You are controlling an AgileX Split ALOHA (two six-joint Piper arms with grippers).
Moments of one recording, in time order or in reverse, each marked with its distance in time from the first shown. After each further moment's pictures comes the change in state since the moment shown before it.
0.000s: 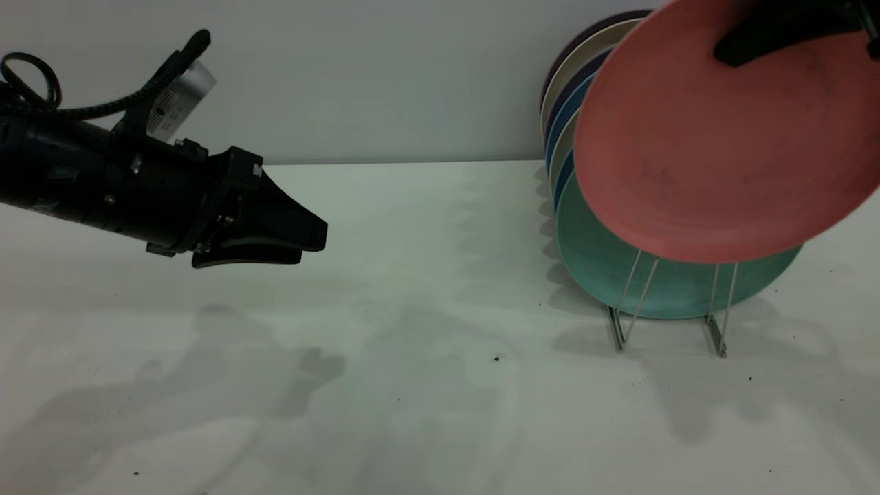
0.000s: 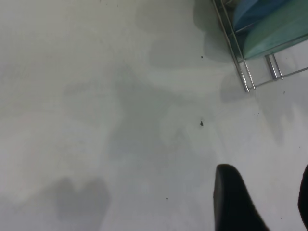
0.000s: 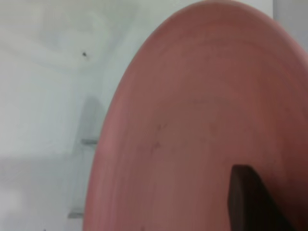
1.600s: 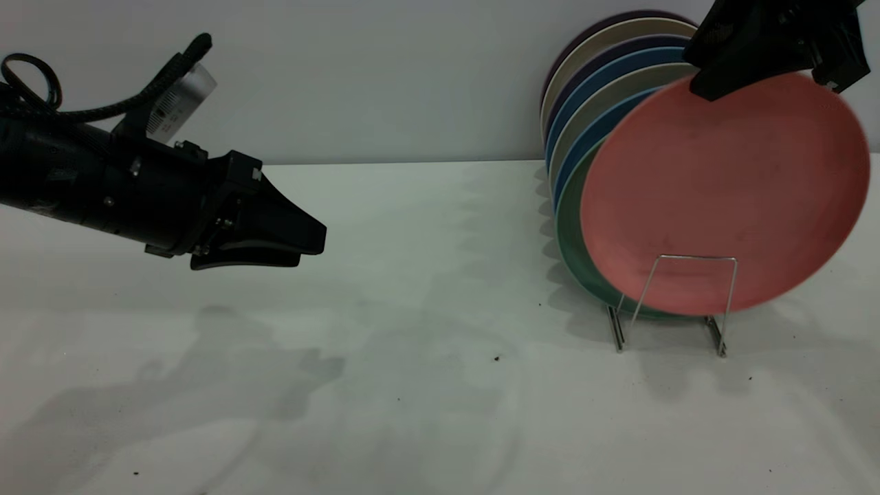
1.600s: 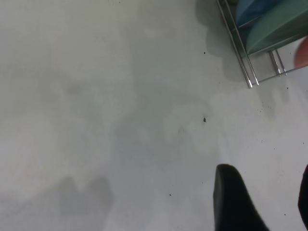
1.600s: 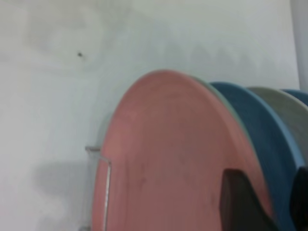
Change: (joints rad) left arm 0.000 0.000 0.000 0.009 -0.005 0.001; right arm 0.000 0.140 -0.085 -0.012 0.014 0.112
